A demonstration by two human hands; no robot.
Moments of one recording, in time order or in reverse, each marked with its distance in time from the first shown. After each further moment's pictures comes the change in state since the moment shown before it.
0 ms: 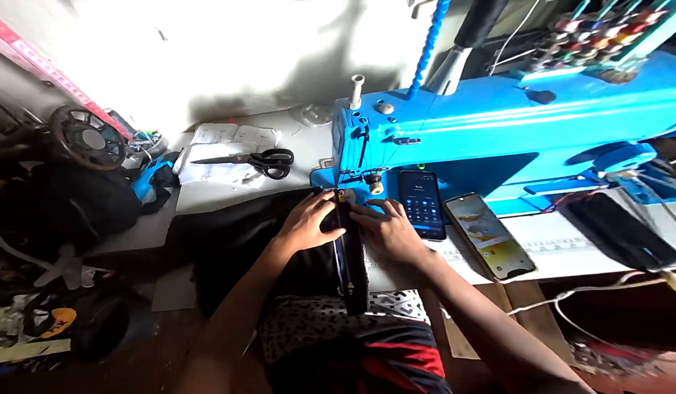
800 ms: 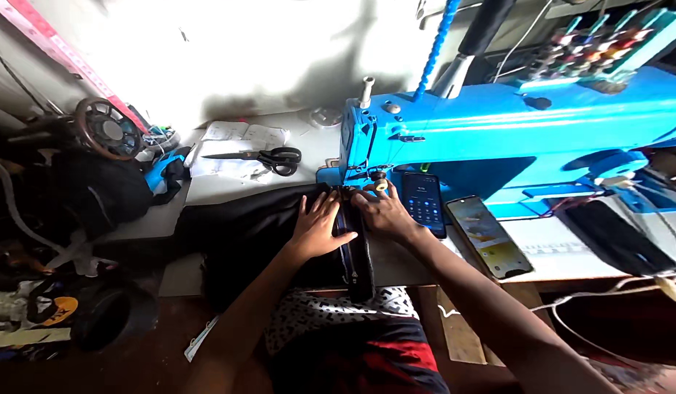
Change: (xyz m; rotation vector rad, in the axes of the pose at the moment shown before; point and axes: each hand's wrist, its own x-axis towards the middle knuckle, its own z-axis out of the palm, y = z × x) left_hand -0.008 0.042 -0.006 0.108 -0.215 -0.335; right_hand 0.040 0.008 -0.001 -0.138 -0.136 -0.033
